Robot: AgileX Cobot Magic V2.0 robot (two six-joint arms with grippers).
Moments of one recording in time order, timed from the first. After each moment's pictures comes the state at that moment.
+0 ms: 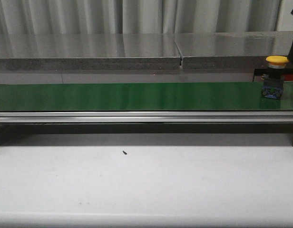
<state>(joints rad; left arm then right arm) -0.02 0.60 -0.52 -0.40 0.52 0.33 -0.14 1.66 -1.34 0.28 0.90 -0.35</state>
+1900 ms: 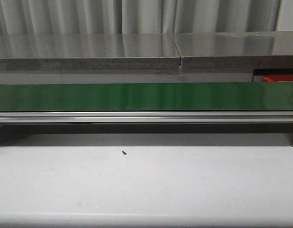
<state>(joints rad) -0.02 0.60 -0.52 -0.40 0.52 0.33 -0.64 1.90 -1.49 0.27 0.88 -0.23</state>
